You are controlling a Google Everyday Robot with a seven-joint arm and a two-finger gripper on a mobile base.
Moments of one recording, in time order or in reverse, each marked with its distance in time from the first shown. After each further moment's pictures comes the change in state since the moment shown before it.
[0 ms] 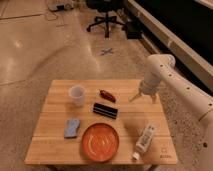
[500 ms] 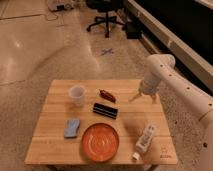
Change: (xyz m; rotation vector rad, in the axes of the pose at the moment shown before) arm 0.000 0.000 0.000 0.000 0.000 0.000
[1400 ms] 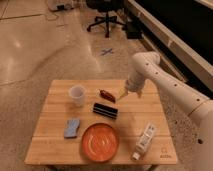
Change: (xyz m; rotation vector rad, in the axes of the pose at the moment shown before) arm 0.019 -0.098 0.000 0.035 0.087 -0.315
